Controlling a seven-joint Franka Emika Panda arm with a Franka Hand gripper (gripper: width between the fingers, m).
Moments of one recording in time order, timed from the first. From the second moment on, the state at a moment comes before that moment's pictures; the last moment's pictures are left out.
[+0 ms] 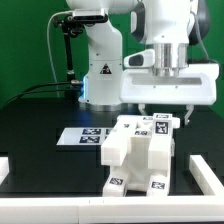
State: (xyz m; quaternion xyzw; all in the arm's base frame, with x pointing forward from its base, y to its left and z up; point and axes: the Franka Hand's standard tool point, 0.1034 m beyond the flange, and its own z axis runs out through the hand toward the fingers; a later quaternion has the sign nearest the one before) arm 0.424 0.110 0.047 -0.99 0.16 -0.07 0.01
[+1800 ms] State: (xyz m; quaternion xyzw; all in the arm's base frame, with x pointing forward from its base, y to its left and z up) arm 0.433 0.114 0.014 -0.99 0.16 -0.06 -0.01
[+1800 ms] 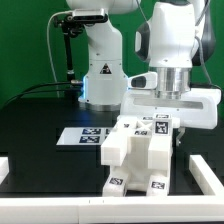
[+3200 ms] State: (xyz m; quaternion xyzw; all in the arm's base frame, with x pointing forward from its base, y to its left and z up) arm 0.484 0.048 0.195 -0.99 0.11 -0.04 0.05
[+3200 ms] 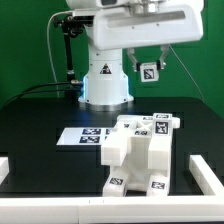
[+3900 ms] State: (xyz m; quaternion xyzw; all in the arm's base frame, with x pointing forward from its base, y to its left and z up) arm 0.556 0.016 0.178 -1.00 0.06 -0.07 0.03
